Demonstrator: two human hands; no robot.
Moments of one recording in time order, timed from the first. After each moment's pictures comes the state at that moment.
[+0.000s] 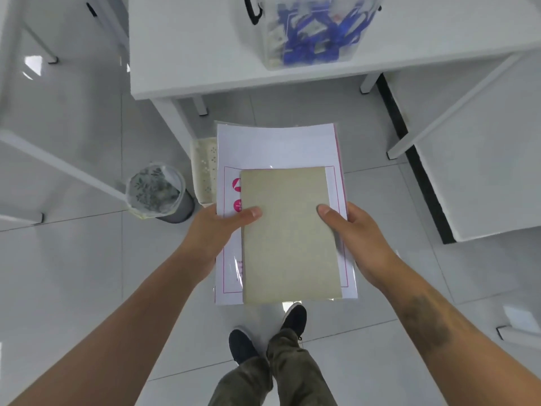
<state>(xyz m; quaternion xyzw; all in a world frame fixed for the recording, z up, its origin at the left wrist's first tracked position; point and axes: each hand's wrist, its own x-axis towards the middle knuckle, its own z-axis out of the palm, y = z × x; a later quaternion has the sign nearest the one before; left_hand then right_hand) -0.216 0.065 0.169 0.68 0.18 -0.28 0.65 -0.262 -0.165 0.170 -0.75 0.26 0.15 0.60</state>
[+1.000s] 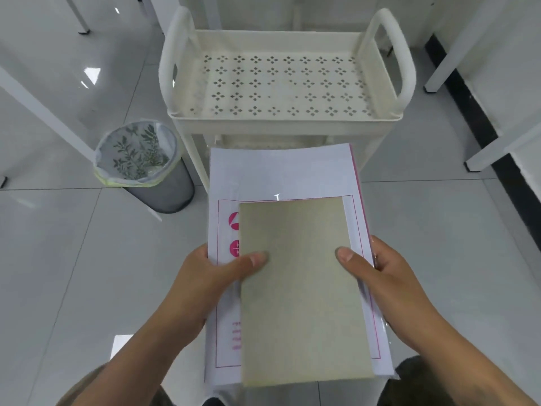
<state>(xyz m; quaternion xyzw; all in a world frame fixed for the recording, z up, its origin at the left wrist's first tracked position) -0.284 0.086 -0.178 0.68 0.20 -0.21 0.67 -0.290 -0.161 -0.184 -0.78 0.13 0.17 0.59</state>
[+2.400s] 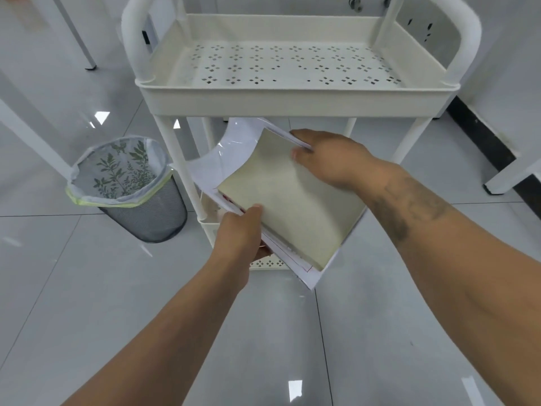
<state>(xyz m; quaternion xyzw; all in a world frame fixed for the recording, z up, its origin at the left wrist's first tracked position) -0.166 0.046 -0.283 0.63 0.30 -0.11 0.71 -0.070 -0.108 -0.234 -0.97 -0.11 0.07 0.19</state>
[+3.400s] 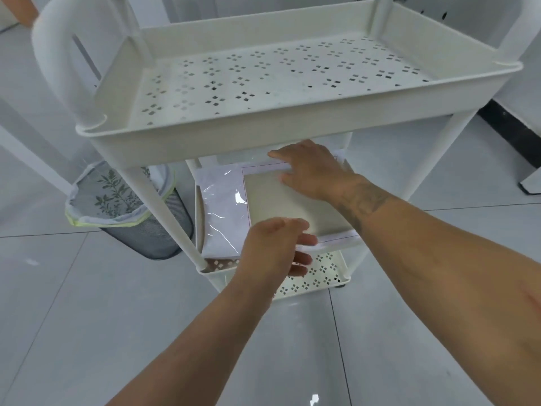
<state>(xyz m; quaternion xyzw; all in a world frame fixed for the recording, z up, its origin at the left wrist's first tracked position) -0.143 0.023 -0.292 0.69 0.20 -0.17 0.68 0.010 -0.087 -0.317 -0.97 -0.20 0.03 0.11</state>
